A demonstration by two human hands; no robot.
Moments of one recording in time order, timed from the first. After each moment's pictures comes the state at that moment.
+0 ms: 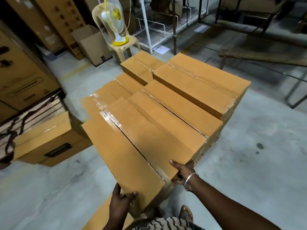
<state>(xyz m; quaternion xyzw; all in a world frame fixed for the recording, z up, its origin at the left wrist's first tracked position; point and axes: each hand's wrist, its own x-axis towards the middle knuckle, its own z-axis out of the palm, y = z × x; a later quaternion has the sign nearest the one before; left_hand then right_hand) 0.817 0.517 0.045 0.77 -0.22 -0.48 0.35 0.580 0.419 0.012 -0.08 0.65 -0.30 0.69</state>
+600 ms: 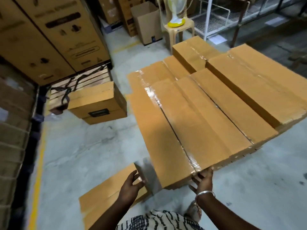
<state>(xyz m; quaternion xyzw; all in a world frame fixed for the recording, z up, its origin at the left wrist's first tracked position) 0.870 0.596 0.040 0.79 -0.17 -0.50 0.32 0.635 0.491 -0.028 -0.02 0.65 -0.35 0.67</state>
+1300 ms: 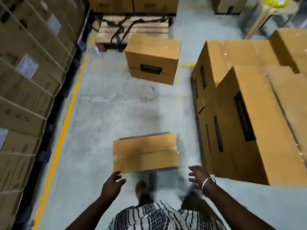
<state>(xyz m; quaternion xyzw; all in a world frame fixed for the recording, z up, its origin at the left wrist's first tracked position) 1.154 0.922 -0.035 0.84 0.02 -0.45 0.30 0.929 0.655 -0.043 -0.40 0.66 0.11 0.63</state>
